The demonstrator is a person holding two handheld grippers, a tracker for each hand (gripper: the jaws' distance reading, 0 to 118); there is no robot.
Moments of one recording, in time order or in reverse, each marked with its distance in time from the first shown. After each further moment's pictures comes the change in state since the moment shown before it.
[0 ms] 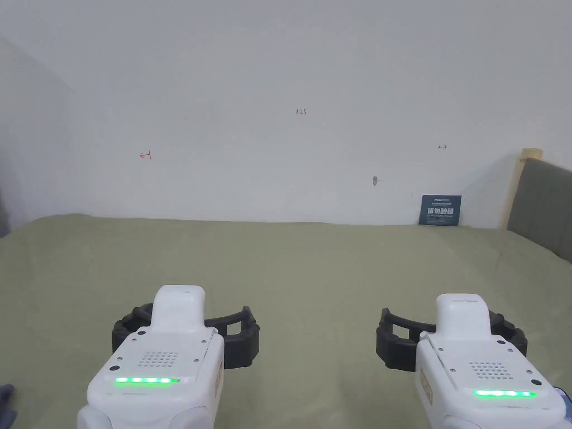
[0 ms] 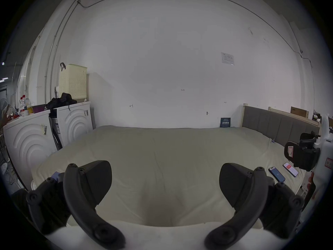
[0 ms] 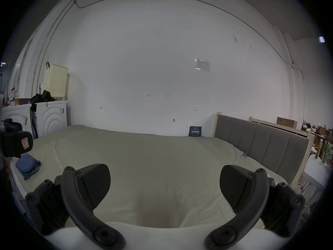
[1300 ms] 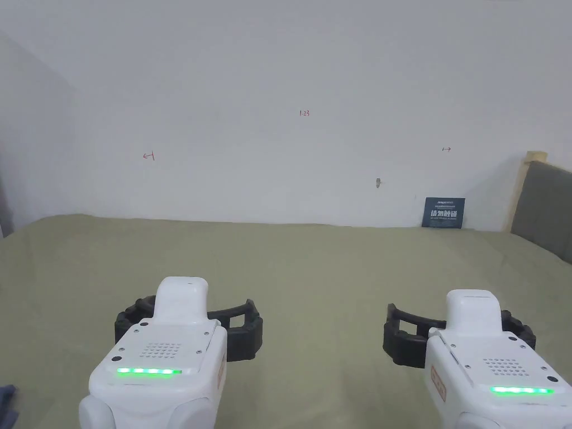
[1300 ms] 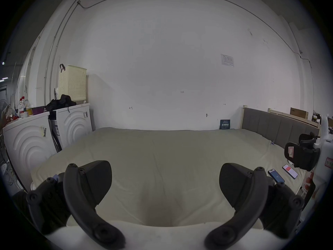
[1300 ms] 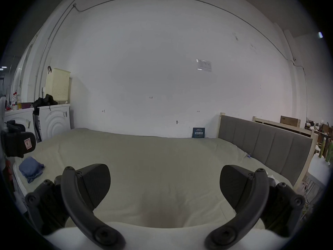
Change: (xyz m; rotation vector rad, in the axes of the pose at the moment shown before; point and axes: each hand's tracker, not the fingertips) left arm 0.000 0.009 -0.006 0.013 -0.005 0.001; right arm 0.006 0.008 -0.004 0.011 0.036 -0.019
